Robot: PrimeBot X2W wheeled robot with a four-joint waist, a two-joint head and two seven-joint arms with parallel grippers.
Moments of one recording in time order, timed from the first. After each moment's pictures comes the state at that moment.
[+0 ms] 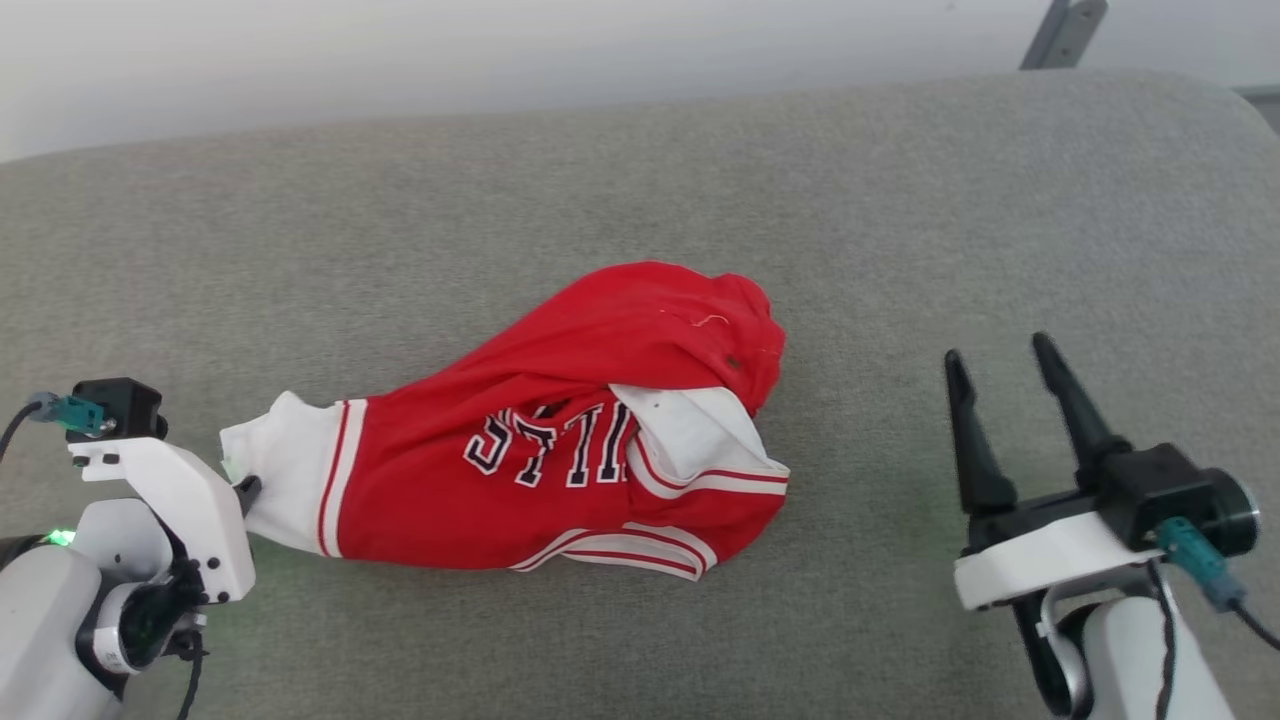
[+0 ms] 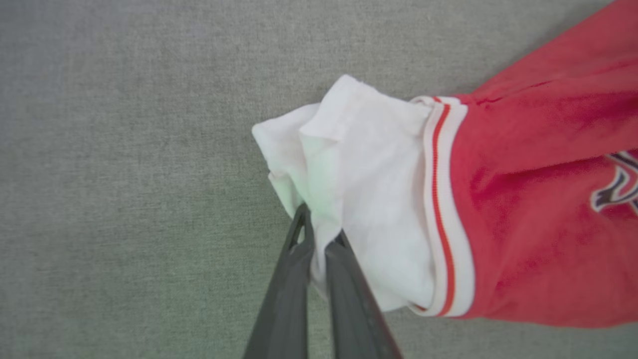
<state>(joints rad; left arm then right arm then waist) -0.42 0.70 -0.53 0.40 -0.99 0.10 0.42 -0.18 -0.07 0.02 0.17 0.08 0.13 -0.26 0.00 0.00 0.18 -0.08</state>
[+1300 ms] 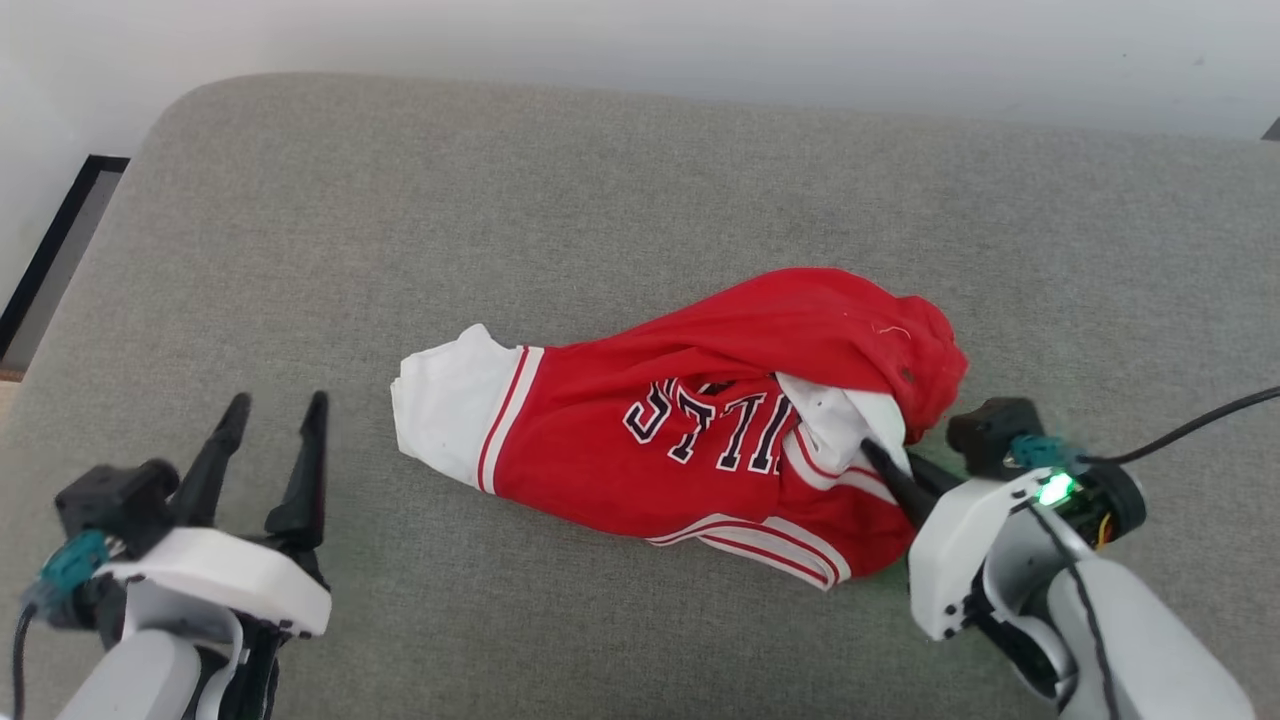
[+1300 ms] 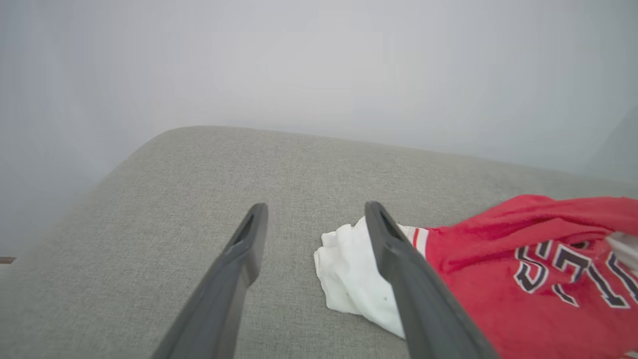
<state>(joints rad) -0.22 0.56 -0.41 0.18 -0.78 0.11 -0.26 -0.33 -0.29 0.41 0.34 0.40 0.13 0.19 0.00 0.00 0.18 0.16</state>
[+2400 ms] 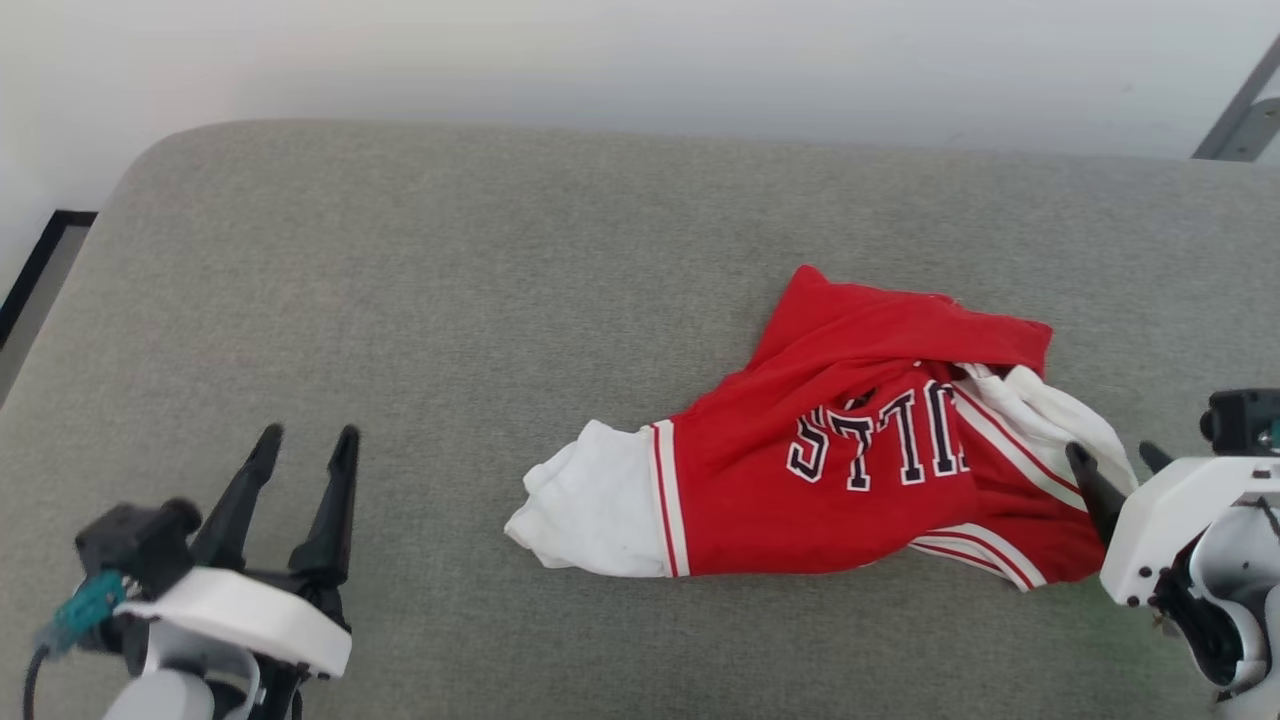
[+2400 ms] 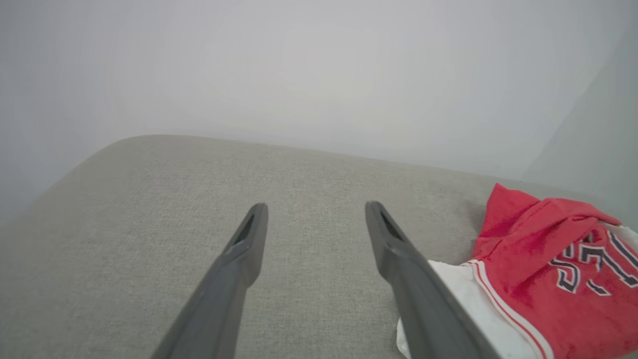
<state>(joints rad) -0.09 0.43 -0.25 0.13 -0.65 -0.02 -0.23 -0.22 -0.24 -0.12 0.26 0.33 0.13 0.46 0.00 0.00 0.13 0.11</state>
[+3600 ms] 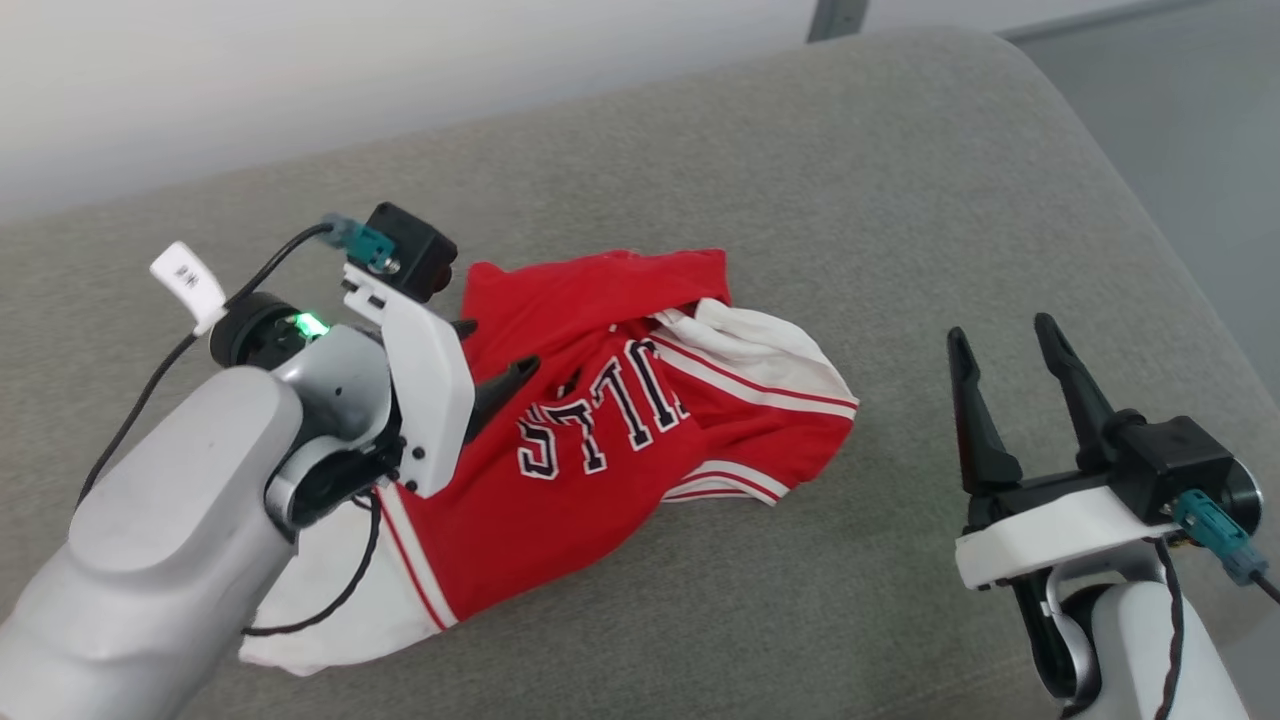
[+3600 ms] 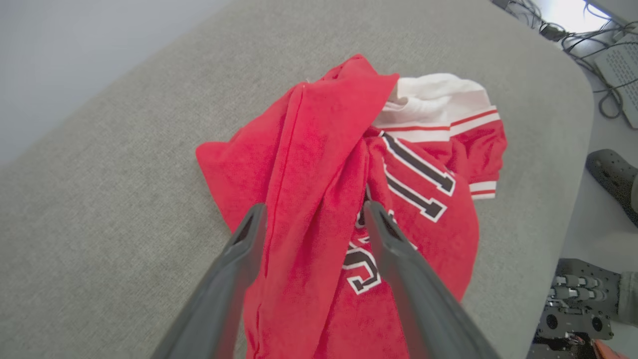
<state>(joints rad) -0.77 0.55 -0.78 0.29 -0.86 -0.13 0.54 -0.19 -0.06 0.02 0.11 0.13 0.13 -0.18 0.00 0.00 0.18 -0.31</state>
